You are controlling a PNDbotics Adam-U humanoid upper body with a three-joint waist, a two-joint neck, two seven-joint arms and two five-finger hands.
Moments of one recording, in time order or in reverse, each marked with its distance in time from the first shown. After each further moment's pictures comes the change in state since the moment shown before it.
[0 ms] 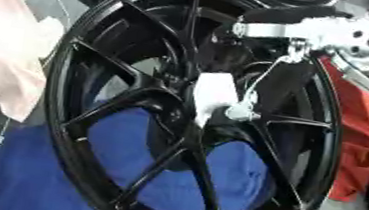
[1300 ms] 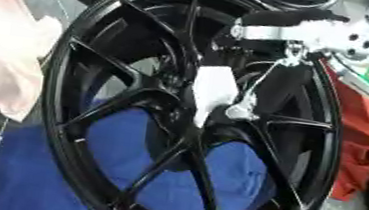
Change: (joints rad) left arm -0.001 -0.008 0.000 0.000 -0.006 0.000 0.001; right arm 0.000 0.010 -0.007 0.003 -0.002 0.007 0.000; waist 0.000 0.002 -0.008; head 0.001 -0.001
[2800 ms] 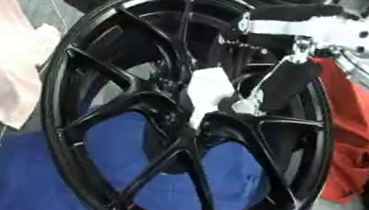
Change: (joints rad) left arm 0.007 -0.009 0.002 0.000 0.010 0.003 0.004; right arm 0.009 -0.027 -0.025 -0.018 -0.034 0.009 -0.061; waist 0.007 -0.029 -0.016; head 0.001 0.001
